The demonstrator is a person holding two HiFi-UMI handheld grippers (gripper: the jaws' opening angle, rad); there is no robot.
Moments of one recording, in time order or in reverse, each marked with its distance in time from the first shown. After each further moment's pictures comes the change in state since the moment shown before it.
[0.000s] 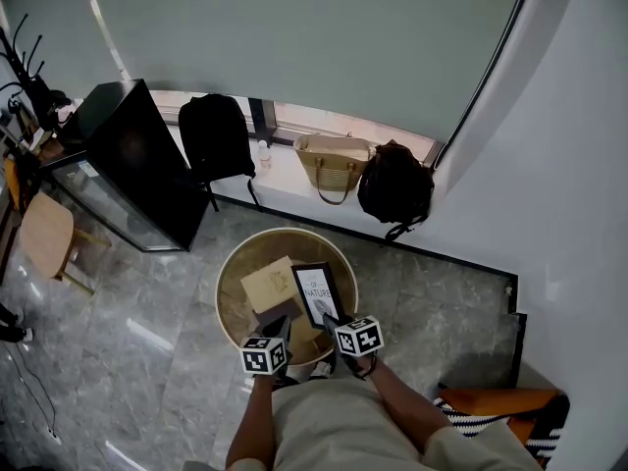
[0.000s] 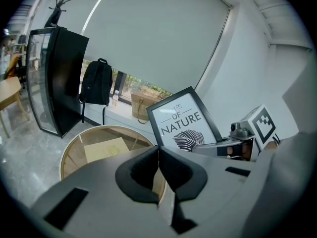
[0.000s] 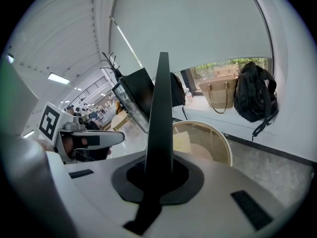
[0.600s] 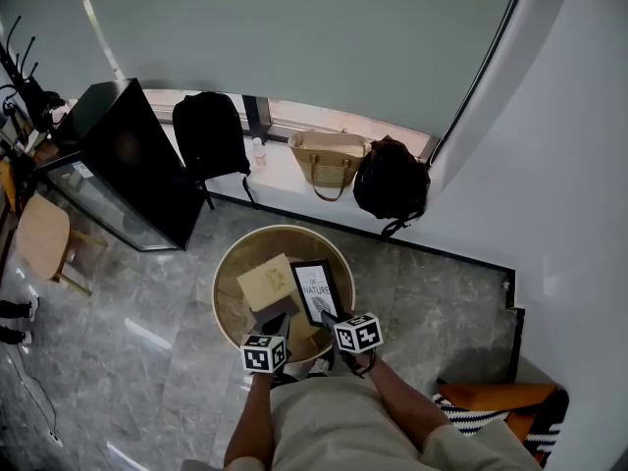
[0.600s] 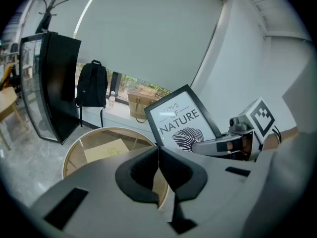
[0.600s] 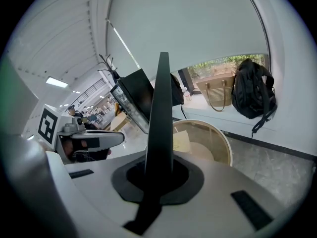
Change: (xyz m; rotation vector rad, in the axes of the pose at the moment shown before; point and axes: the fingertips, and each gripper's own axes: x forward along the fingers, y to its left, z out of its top) left arm 0.003 -0.005 0.003 0.073 0.029 -0.001; right arm -0.002 -0.003 0.000 0.037 0.000 0.000
